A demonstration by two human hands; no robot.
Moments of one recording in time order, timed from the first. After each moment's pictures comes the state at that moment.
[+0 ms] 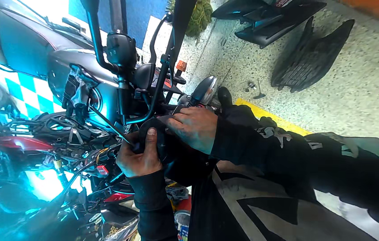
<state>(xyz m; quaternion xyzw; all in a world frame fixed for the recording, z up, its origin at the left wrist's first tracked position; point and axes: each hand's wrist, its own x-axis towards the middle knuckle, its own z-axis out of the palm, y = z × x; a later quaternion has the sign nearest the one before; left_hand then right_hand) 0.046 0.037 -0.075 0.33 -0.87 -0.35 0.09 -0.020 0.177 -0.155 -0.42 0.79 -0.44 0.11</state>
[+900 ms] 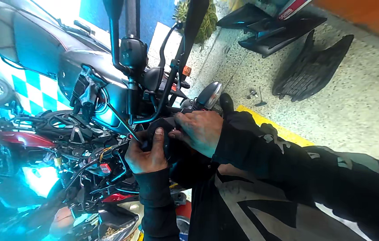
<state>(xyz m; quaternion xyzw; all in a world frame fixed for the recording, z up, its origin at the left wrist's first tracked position) 0.044 0.038 -0.074 0.35 -0.86 -0.36 0.08 -0.025 0.175 -0.137 -0.33 0.83 -0.38 0.24</state>
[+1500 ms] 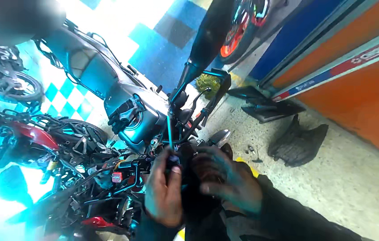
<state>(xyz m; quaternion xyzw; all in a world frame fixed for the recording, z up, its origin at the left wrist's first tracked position) 0.065 0.030 0.006 0.25 -0.85 -0.46 0.00 0.003 0.203 -0.073 -0.16 0.62 -0.69 0.34</state>
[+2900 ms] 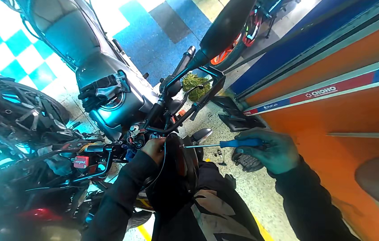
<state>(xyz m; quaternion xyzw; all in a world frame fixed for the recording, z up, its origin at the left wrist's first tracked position) 0.036 -0.029 -0.092 0.06 -0.87 -0.46 -0.20 -0.083 0.309 -0.091 -0.27 0.78 -0.54 0.16</state>
